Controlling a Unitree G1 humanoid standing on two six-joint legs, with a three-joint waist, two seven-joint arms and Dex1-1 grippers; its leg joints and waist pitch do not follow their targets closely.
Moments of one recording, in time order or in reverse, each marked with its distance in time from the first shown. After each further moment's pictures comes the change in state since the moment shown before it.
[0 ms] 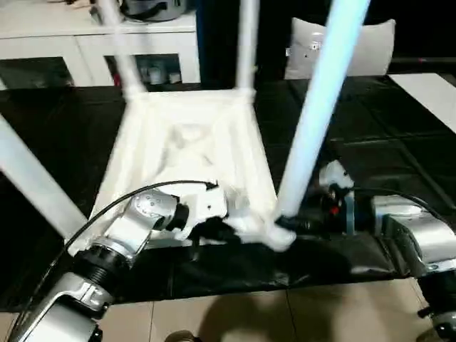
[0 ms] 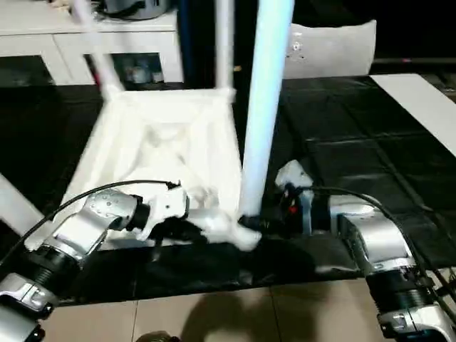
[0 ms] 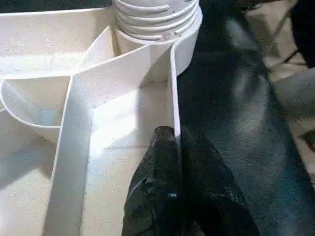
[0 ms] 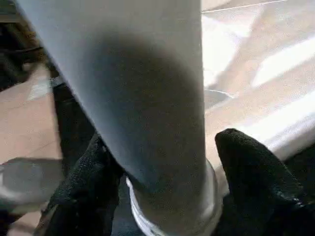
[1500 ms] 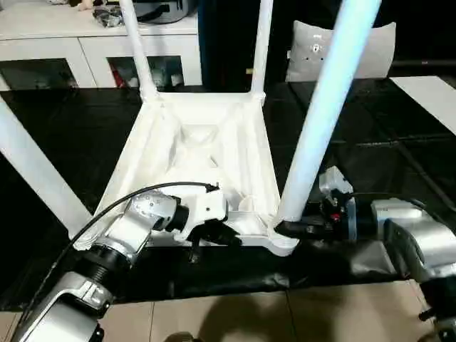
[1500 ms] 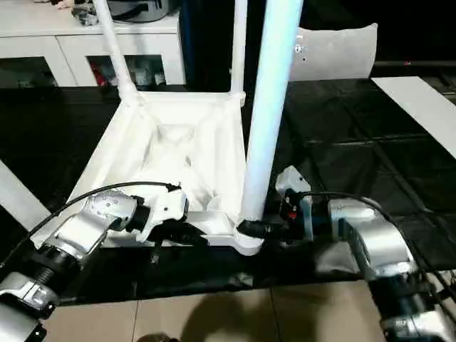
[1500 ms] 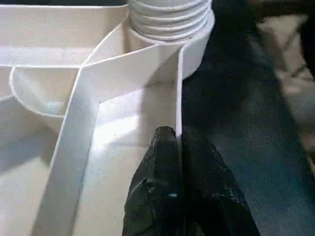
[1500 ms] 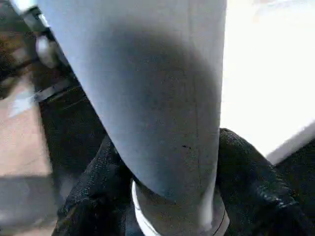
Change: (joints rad) left arm 0.000 -0.038 0.045 0.041 -0.009 0.059 0.084; right arm 0.039 0.082 -0.049 -0.046 -0.020 0.047 -0.176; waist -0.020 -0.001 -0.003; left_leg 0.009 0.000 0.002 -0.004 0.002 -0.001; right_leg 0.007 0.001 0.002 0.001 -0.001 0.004
